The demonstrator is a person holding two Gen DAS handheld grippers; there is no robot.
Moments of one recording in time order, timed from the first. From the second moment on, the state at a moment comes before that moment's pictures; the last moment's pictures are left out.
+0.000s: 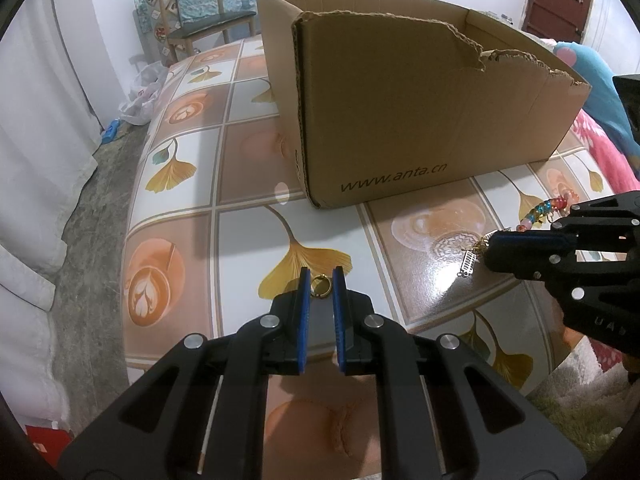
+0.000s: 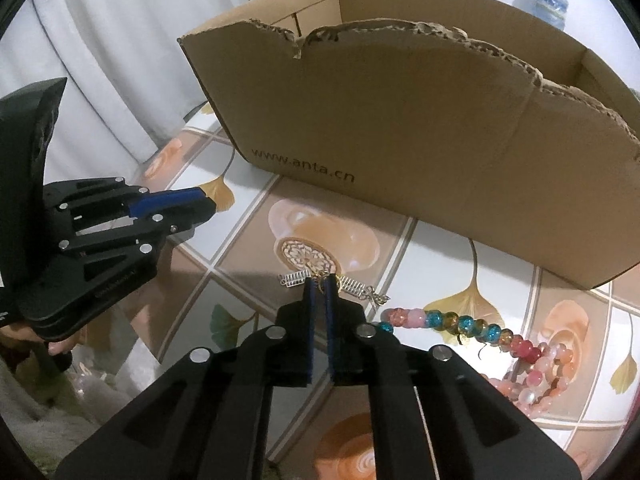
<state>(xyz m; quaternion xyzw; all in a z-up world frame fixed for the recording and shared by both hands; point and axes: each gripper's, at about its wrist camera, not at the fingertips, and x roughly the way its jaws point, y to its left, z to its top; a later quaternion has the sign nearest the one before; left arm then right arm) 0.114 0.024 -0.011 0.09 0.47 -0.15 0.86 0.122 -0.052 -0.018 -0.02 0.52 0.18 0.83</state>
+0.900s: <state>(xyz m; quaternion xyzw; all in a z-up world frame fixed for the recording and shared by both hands) 0.114 0.025 -0.011 0.09 0.47 -0.15 0.87 0.113 -0.058 -0.007 0.00 0.51 0.19 0.84</state>
